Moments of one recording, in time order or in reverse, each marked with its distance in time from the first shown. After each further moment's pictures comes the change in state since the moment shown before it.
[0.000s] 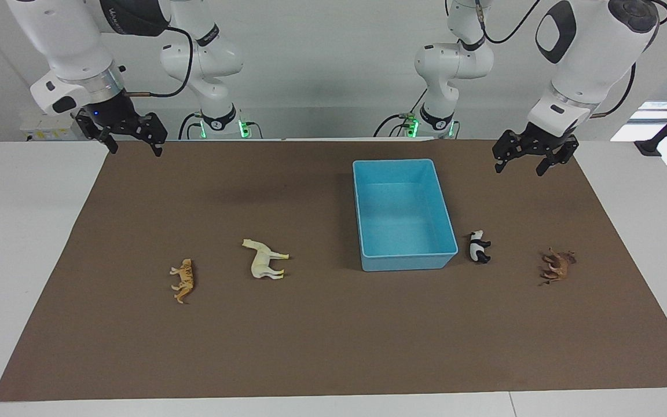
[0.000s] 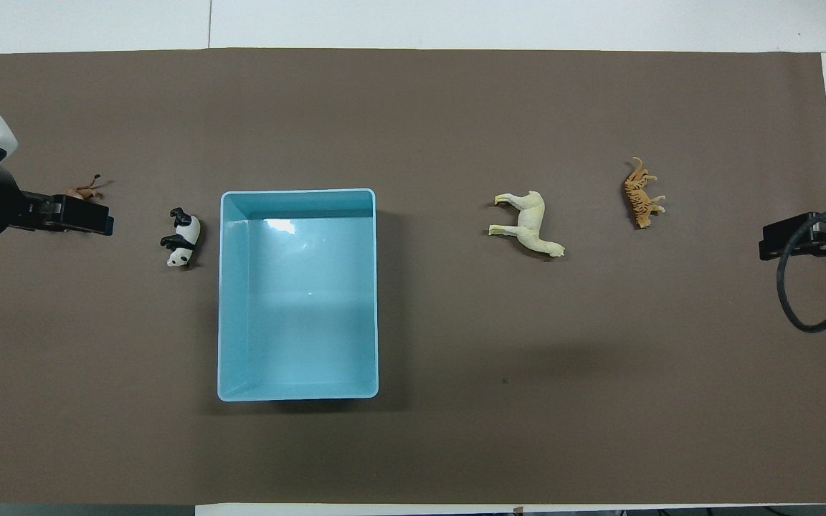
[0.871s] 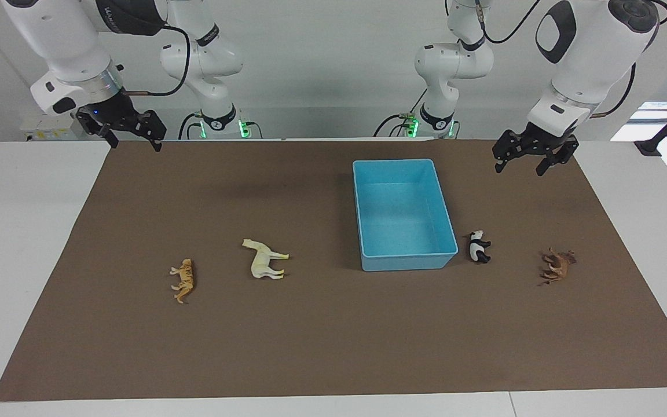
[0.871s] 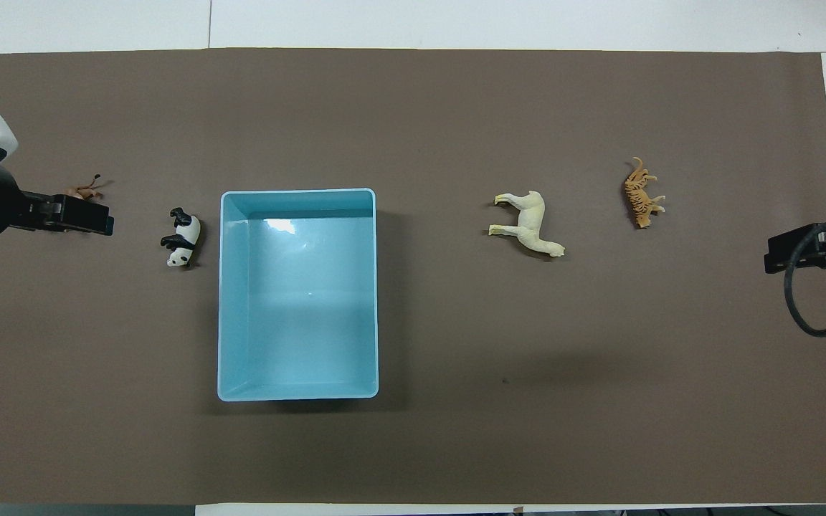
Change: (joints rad) left arm 0.000 0.000 0.000 0.000 0.000 0.000 0.000; right arm -0.007 -0.003 -0.002 0.000 0.000 -0.040 -0.004
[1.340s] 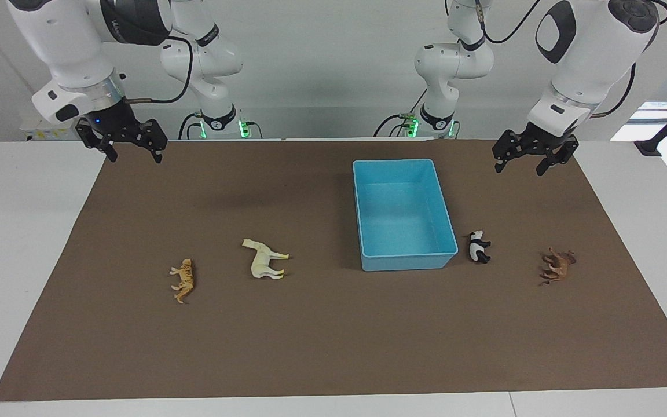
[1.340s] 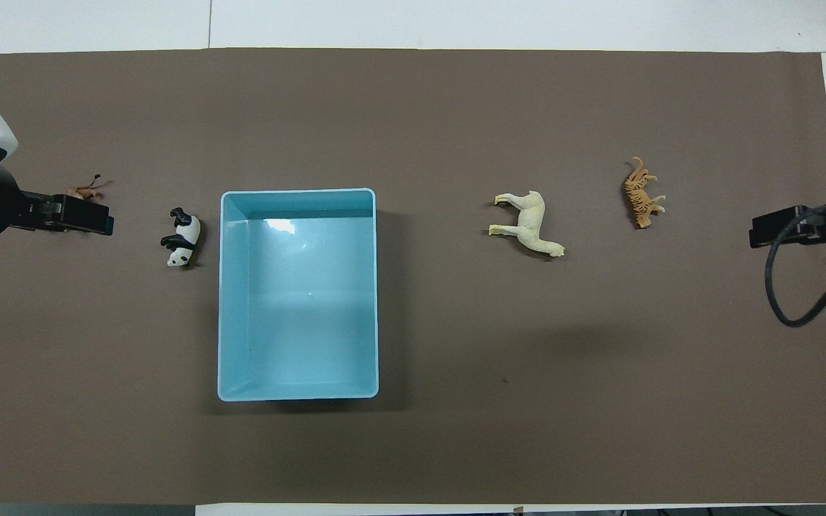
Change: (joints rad) left arm 0.000 0.000 0.000 0.000 0.000 0.000 0.000; right arm 0.001 0.032 0.004 -0.064 0.000 0.195 -0.079
